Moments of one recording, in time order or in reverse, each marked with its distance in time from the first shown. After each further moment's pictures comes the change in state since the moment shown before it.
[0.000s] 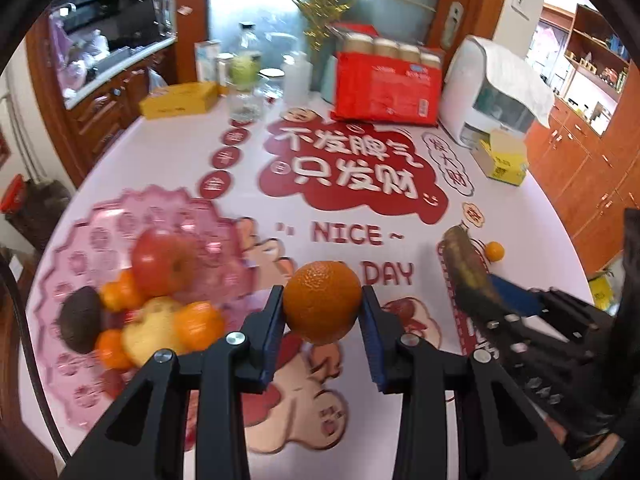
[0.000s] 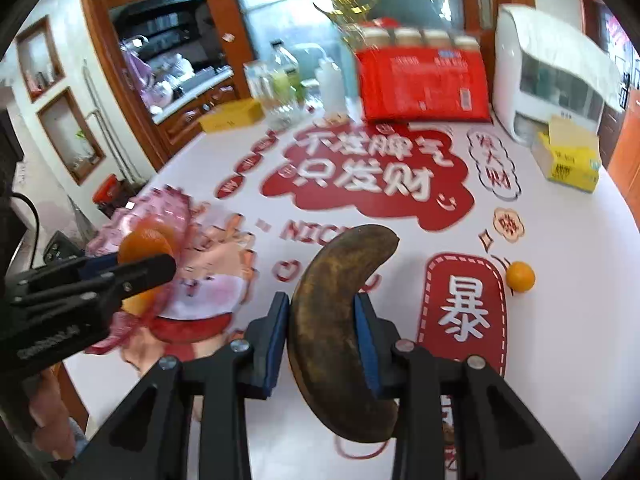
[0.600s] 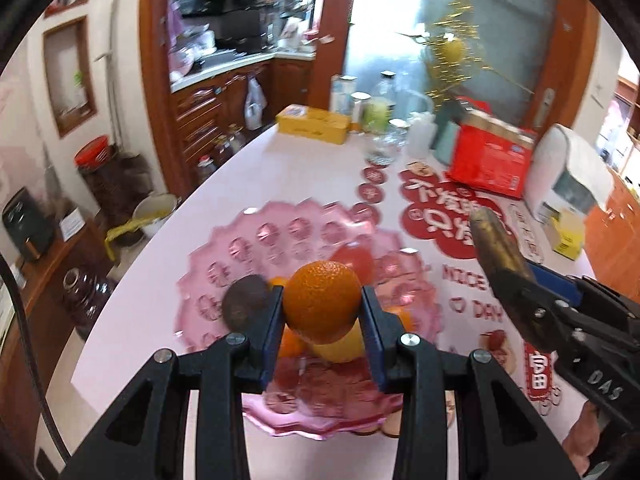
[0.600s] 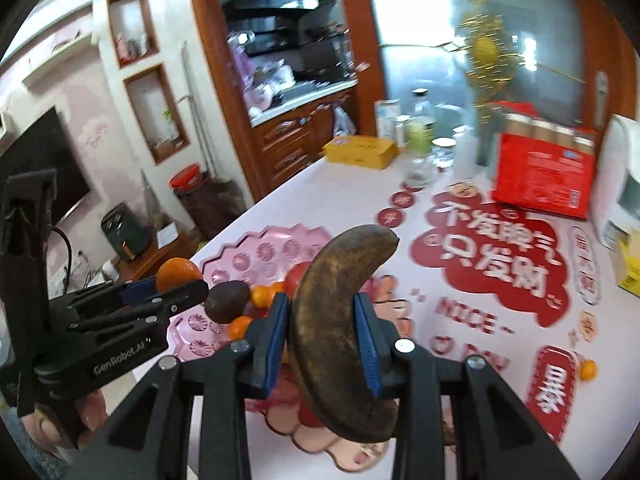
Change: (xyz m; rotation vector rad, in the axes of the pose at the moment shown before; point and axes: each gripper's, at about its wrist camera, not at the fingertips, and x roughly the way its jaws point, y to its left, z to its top) left arm -0.073 0.155 -0.028 -0.239 -0.123 0.188; right arm -0.012 0.162 0.043 -0.240 -0.065 0.203
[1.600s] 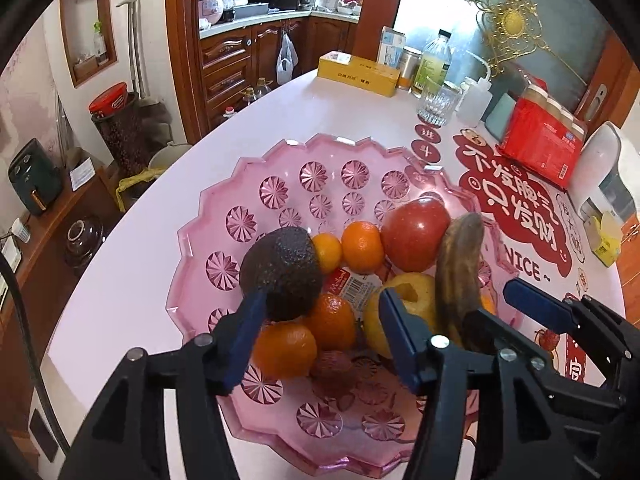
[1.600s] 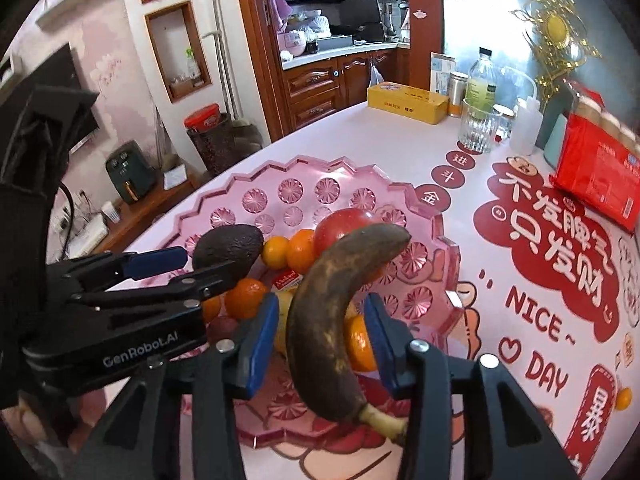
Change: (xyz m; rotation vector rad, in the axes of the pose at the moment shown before) left arm 0.077 0.026 -0.022 -0.080 0.119 0.063; right arm 0.091 0.031 -0.027 -0.107 0.136 0.049
